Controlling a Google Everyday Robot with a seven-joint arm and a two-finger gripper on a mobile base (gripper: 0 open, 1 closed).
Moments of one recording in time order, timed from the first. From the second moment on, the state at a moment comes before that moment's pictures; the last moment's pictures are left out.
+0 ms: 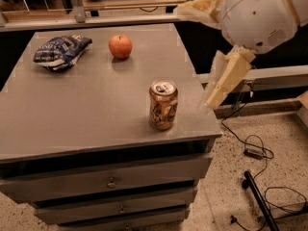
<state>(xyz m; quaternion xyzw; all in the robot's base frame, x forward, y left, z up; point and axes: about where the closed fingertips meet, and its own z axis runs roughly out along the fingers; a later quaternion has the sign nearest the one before) 0.434 -0.056 1.026 -0.74 0.54 0.15 0.37</state>
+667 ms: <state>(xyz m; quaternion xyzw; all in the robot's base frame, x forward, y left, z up) 0.479 -0.047 0.982 -0.69 0.54 0.23 0.43</state>
